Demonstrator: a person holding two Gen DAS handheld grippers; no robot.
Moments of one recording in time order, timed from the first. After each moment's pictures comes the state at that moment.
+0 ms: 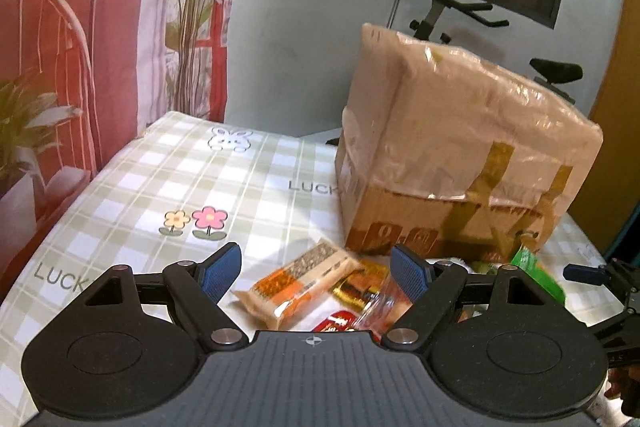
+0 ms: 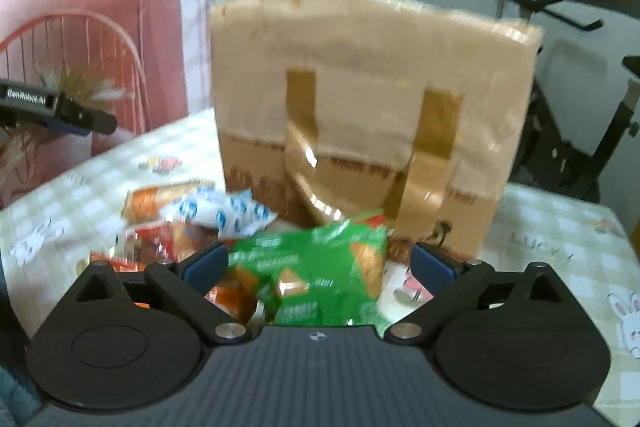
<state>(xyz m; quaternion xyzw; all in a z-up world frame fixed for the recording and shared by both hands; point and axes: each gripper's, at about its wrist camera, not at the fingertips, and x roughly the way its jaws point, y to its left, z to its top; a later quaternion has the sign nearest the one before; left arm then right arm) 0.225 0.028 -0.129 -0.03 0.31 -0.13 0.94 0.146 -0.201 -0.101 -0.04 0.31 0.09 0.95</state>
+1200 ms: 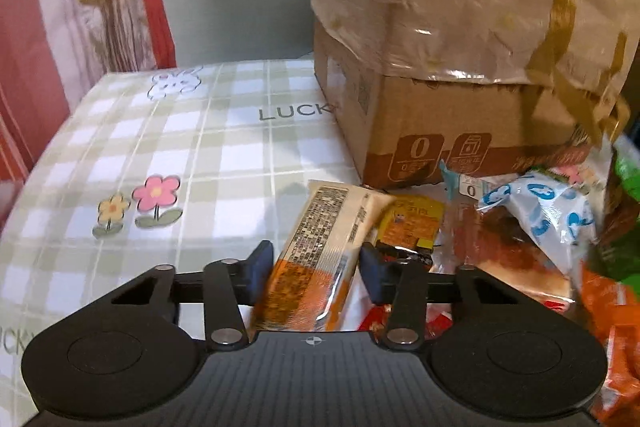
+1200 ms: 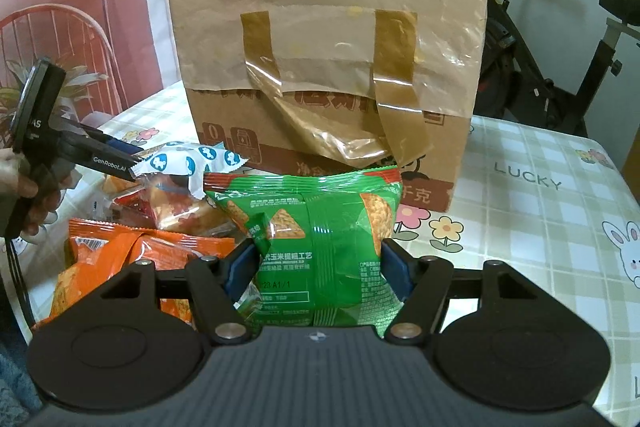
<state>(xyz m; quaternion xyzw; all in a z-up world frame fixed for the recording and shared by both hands) 0.296 0.006 -0.204 0.08 0.39 -0.19 0.90 0.131 -0.225 -0.111 0.01 0.35 0.05 0.94</state>
